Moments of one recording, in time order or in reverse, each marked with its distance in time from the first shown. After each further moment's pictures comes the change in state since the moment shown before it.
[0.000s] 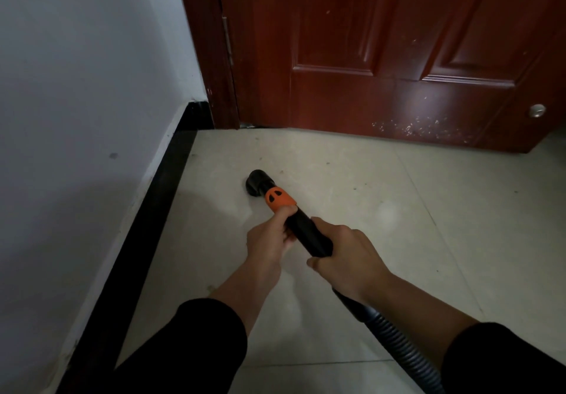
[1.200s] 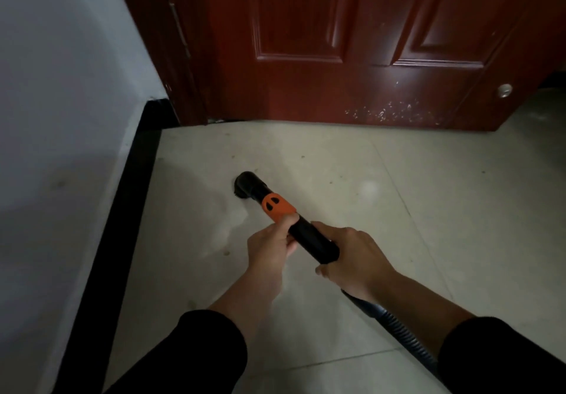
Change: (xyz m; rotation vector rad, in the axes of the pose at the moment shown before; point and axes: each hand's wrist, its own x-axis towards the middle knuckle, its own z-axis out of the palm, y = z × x) left_hand 0.009 -0.013 0.039 0.142 0.081 -0.158; right_hand 0.005 0.029 -0.034 -0.024 -0.068 0.178
